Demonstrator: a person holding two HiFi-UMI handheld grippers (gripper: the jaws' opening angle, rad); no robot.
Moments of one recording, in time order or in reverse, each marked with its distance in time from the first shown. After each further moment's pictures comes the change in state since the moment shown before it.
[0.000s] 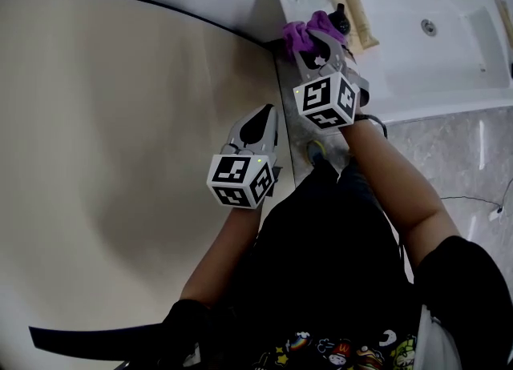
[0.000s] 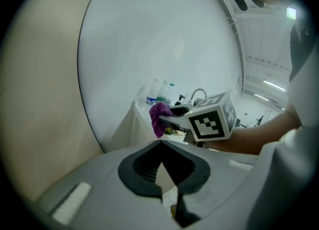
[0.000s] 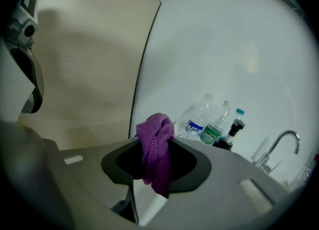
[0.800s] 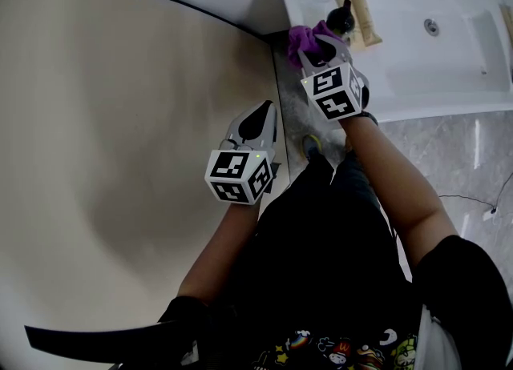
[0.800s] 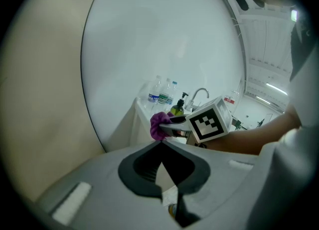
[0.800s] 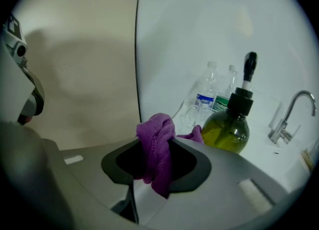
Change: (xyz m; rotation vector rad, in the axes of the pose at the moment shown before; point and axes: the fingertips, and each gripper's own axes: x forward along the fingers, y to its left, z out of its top) left arm 0.004 0.008 -0.012 -0.035 0.017 0.006; right arm 0.016 0.021 -0.046 0.193 0.125 0.151
